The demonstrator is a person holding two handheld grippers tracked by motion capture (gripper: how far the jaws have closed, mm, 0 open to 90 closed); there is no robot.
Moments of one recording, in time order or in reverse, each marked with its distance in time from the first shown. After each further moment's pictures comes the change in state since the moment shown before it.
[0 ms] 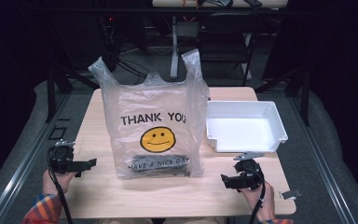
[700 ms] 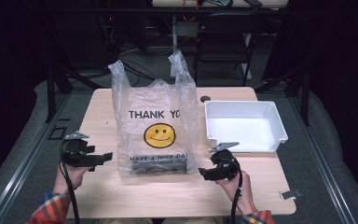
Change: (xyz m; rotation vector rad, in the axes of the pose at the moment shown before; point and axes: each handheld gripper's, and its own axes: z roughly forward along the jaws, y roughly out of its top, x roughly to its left) left arm -0.049 0.031 -0.007 -0.075 -0.216 0.079; right arm 0.046 0.051 0.018 -0.036 0.162 -0.073
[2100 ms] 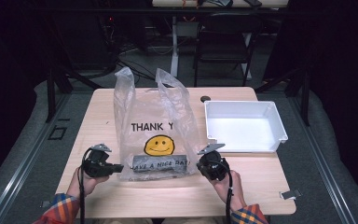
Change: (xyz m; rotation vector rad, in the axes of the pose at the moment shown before) left arm -0.018 -0.025 0.049 0.227 -0.149 0.156; right arm 0.018 0.004 0.022 0.046 -0.055 -0.085
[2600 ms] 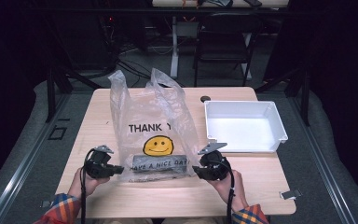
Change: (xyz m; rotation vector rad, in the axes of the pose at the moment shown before) left arm 0.000 -0.001 0.007 0.050 0.025 0.028; right arm 0.007 0.008 -0.020 -0.061 0.053 -0.049
